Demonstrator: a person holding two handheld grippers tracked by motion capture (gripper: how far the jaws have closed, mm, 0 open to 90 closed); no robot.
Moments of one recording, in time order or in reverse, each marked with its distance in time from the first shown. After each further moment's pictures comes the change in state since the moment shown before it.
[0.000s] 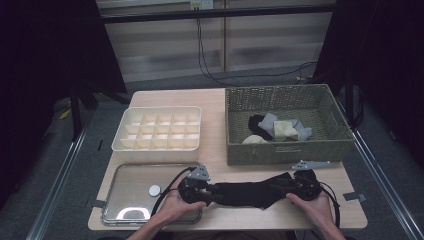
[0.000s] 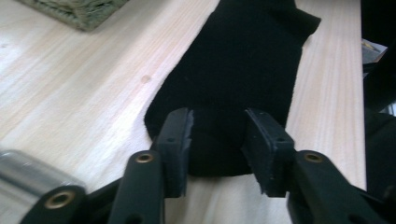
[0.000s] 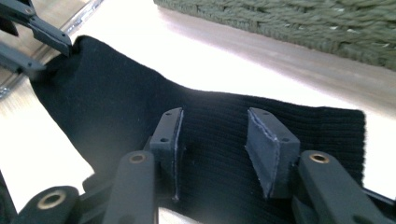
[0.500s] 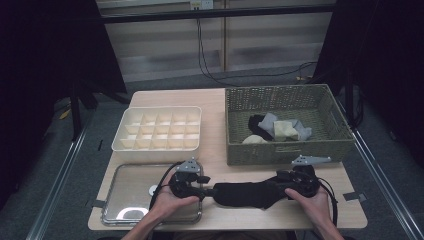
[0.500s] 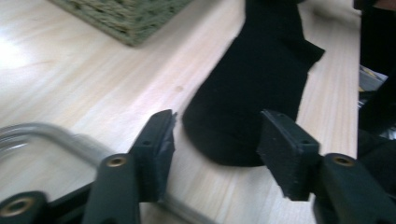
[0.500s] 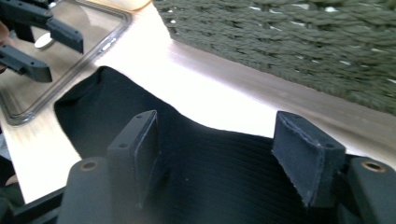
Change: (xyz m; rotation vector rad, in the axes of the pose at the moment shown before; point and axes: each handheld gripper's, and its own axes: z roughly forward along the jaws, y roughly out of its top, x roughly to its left) left arm 0.012 -0.001 -0.031 -0.075 0.060 -0.085; right arm 0.004 0.014 0.000 -0.070 0.046 -0.006
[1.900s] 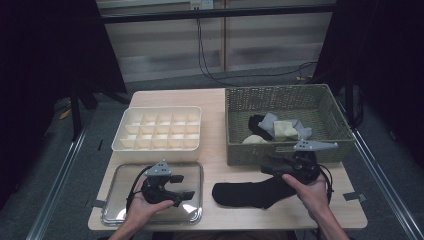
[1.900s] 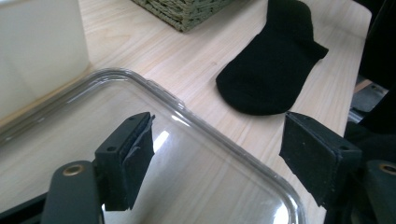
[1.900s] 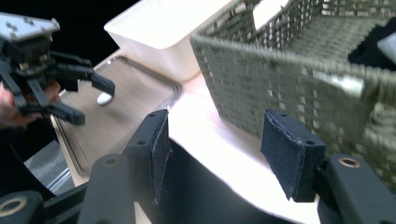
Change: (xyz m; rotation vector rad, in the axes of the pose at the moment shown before) left arm 0.003 -0.029 -0.063 -0.048 0.094 -0.056; right arm 0.033 0.057 -0.026 -0.147 0.083 -0.041
